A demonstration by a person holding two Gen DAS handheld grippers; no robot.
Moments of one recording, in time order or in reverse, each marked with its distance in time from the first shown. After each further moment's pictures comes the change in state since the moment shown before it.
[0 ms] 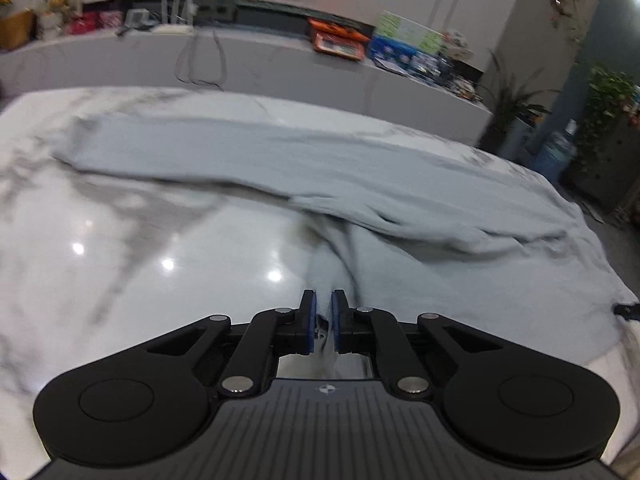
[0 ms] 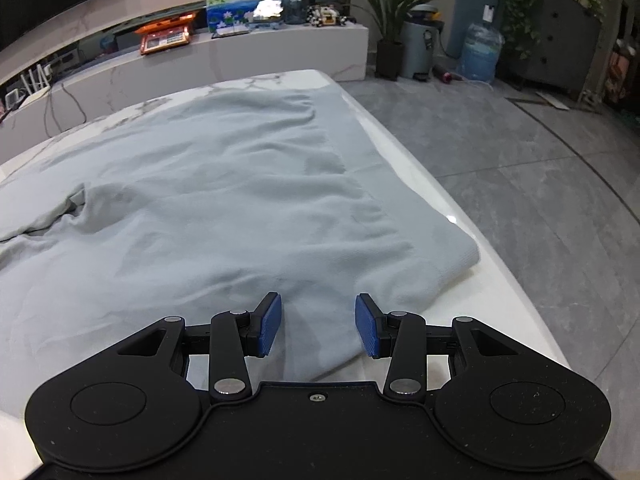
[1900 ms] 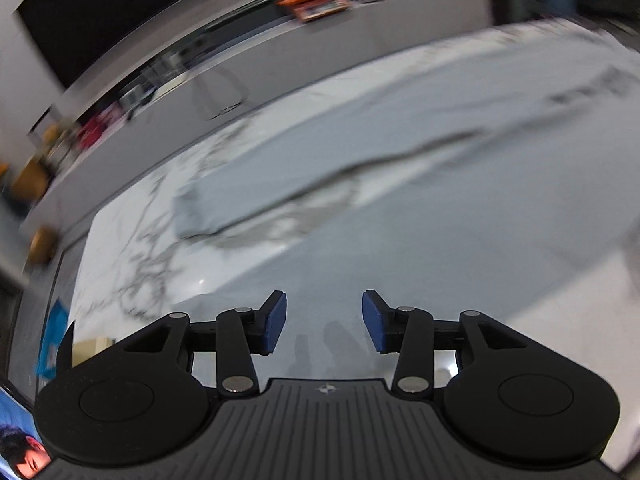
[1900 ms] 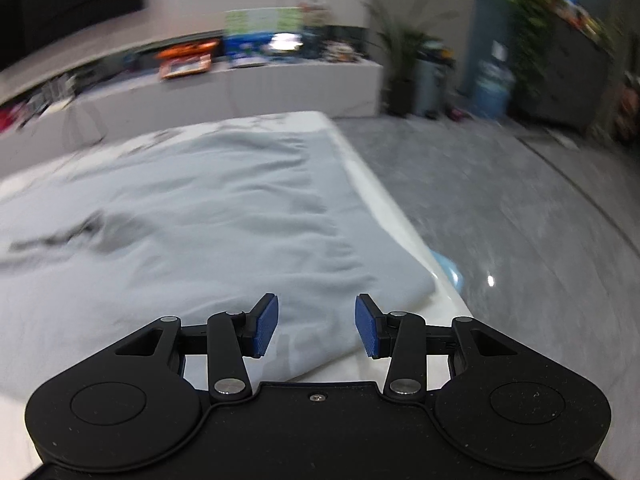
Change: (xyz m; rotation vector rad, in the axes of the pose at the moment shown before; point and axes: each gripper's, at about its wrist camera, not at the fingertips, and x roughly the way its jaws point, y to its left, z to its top) left arm -0.025 0.011 0.003 0.616 0.155 0.237; right arm -0.038 -0.020 0.001 -0.148 -0.108 0.068
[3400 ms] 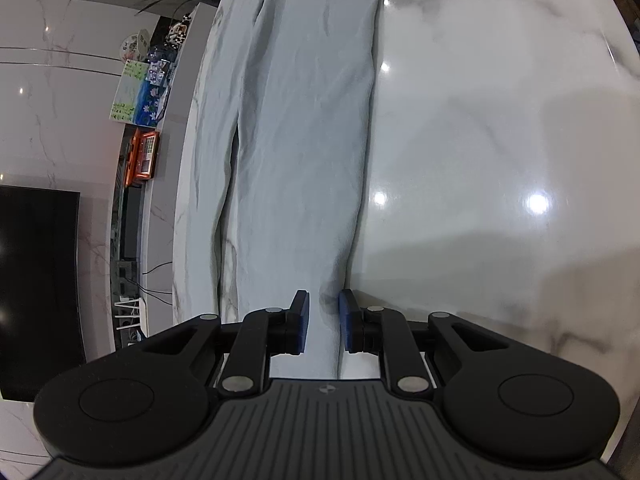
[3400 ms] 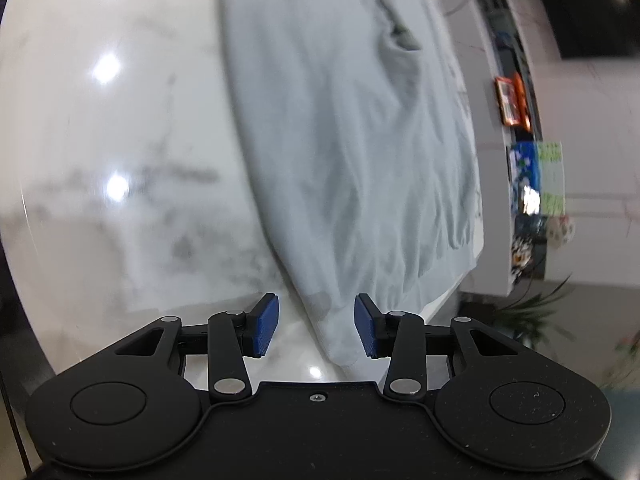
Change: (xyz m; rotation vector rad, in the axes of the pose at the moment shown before) left arm 0.037 -0.082 -0.080 1.012 -0.124 0.128; right arm 0.007 0.037 -0.070 -1.533 0.068 -0.007
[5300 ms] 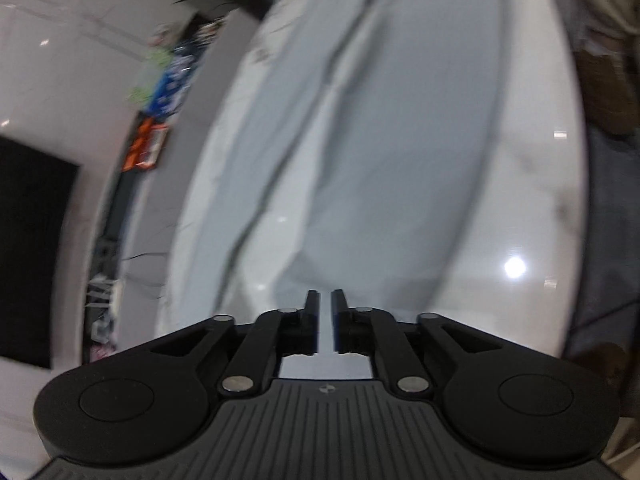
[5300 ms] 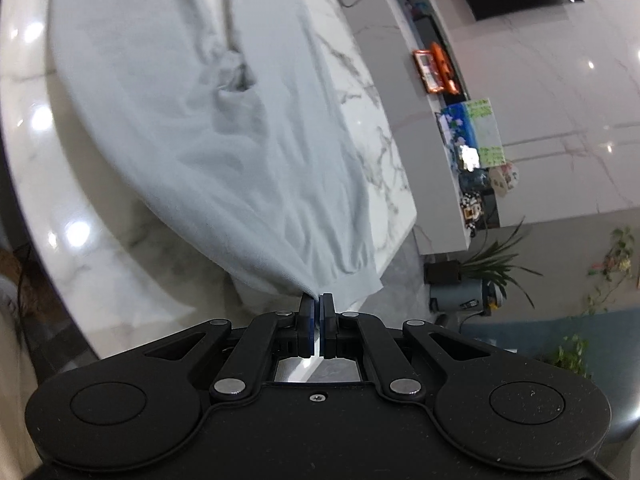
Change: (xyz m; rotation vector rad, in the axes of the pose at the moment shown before) left arm -0.066 0.013 0.041 -0.177 -0.099 -0.127; right arm -0.075 -0.037 0.011 0.314 0.010 -0.113
